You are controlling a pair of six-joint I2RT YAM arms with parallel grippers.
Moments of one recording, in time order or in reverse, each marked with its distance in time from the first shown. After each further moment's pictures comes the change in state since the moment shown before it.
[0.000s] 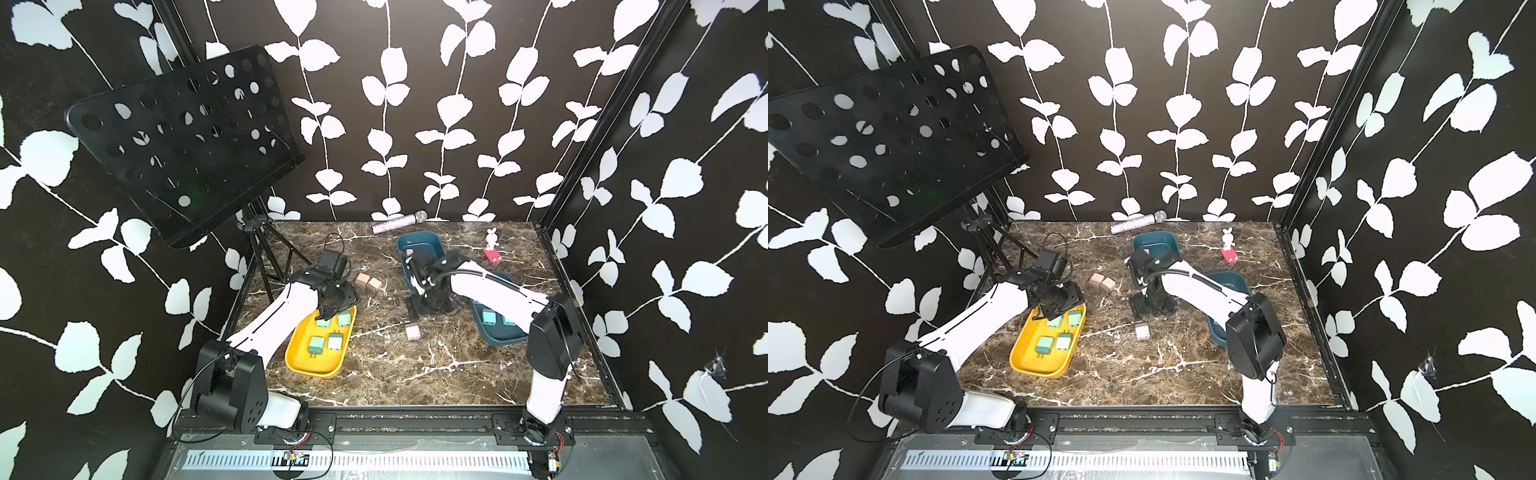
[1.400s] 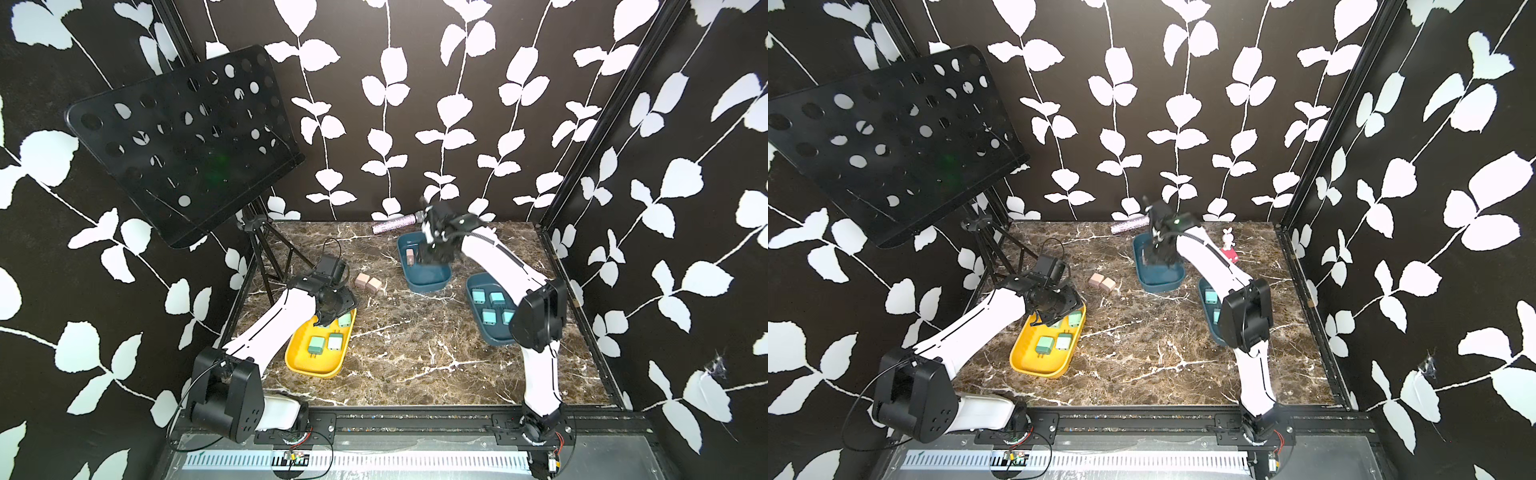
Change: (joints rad) left arm 0.000 -0.048 -0.060 0.005 -0.016 -0.067; right arm -0.260 0.266 0.599 0.041 -0.005 -0.121
